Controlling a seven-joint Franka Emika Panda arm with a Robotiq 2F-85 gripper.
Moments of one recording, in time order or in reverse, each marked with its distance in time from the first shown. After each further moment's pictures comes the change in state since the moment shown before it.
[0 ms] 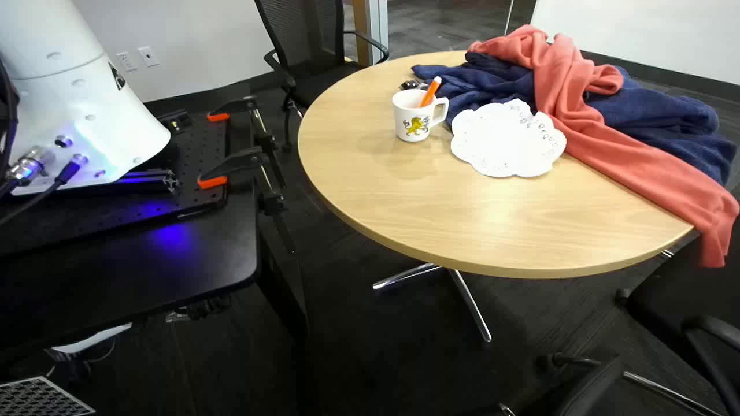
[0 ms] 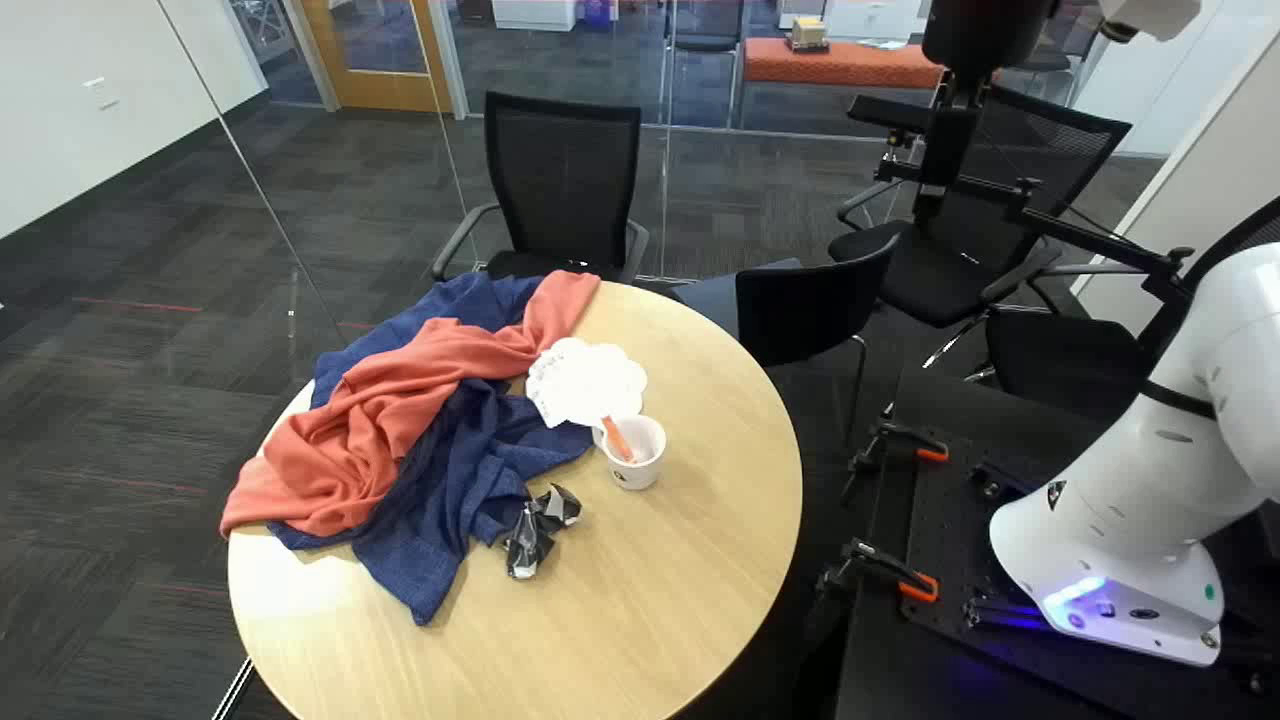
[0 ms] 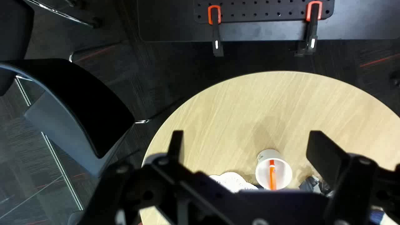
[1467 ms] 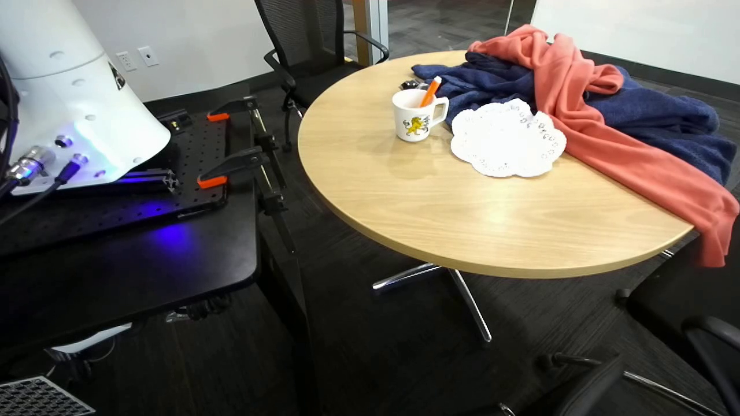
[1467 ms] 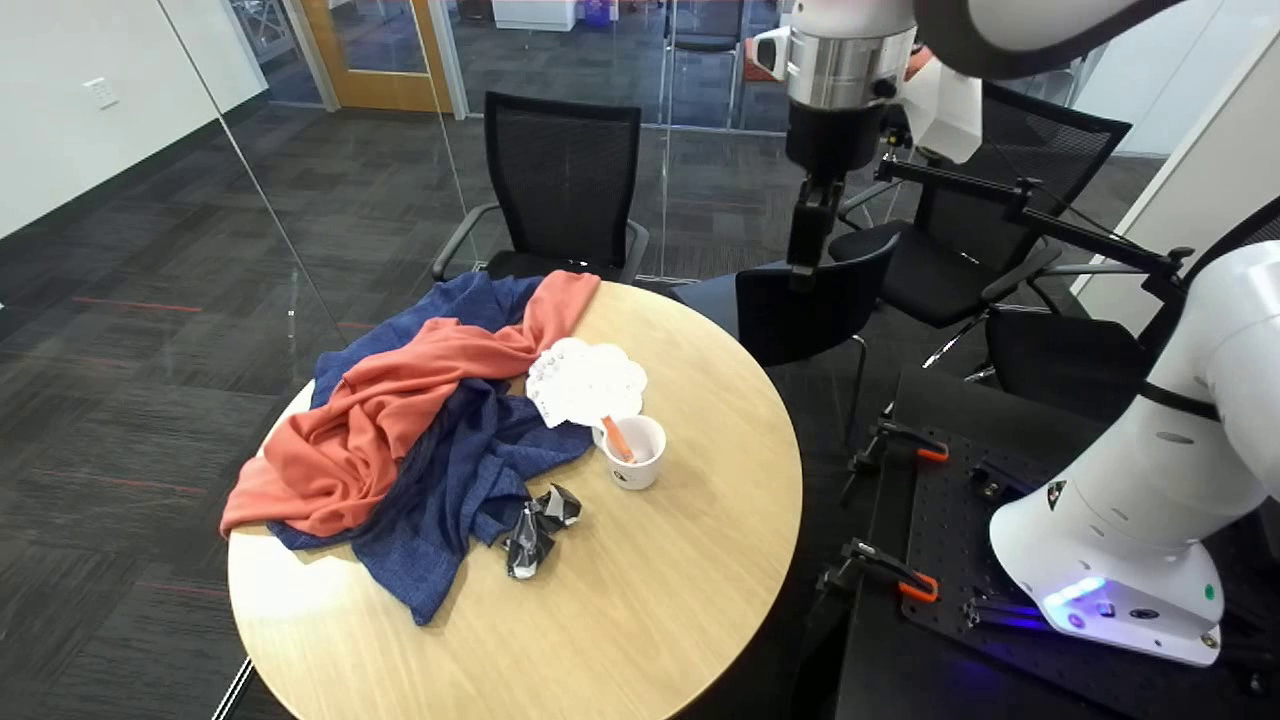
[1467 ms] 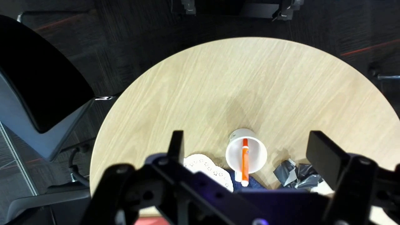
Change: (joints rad) arm 0.056 0.271 0.005 -0.027 0.073 0.315 0.007
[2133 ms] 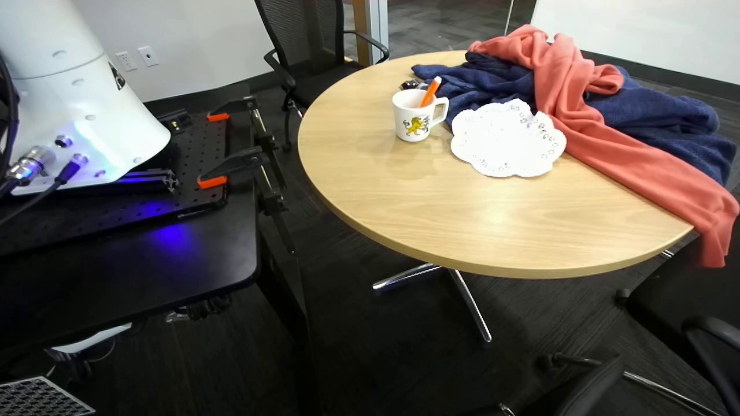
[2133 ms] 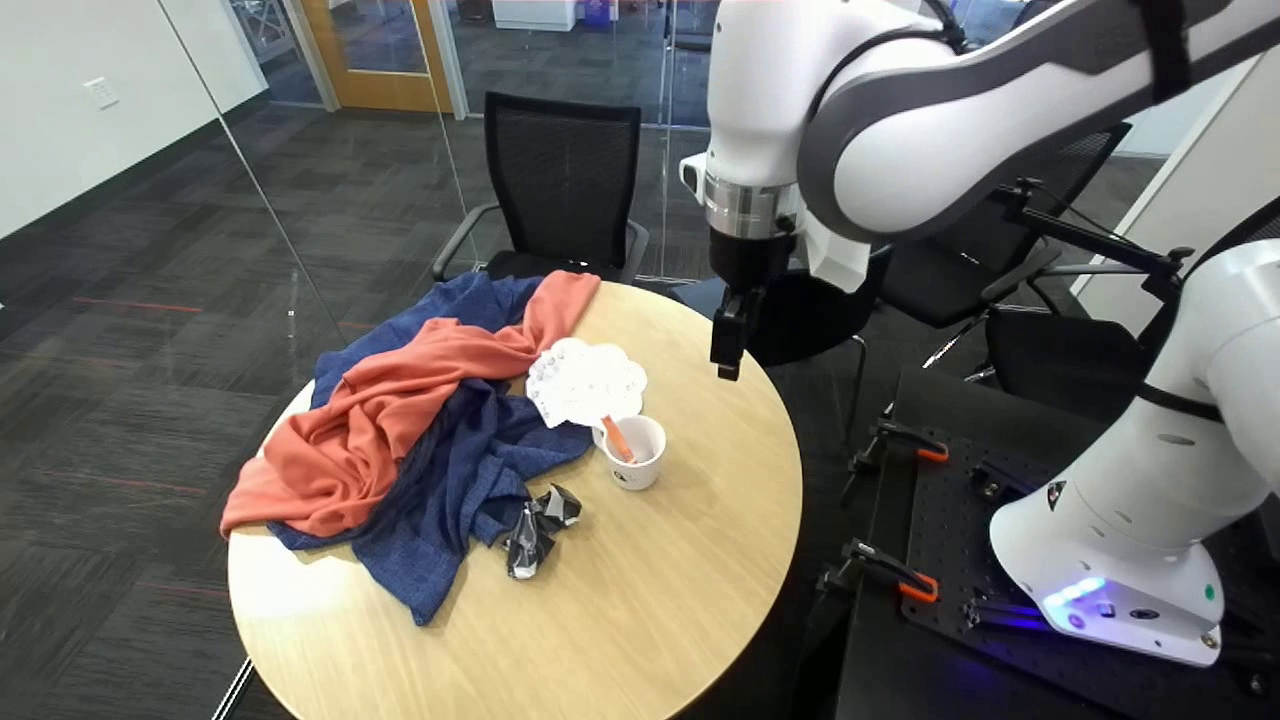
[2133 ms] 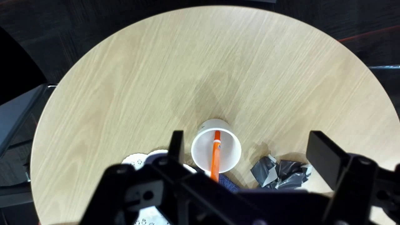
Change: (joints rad) arm 0.051 0.241 0.047 -0.049 0.069 0.311 0.055
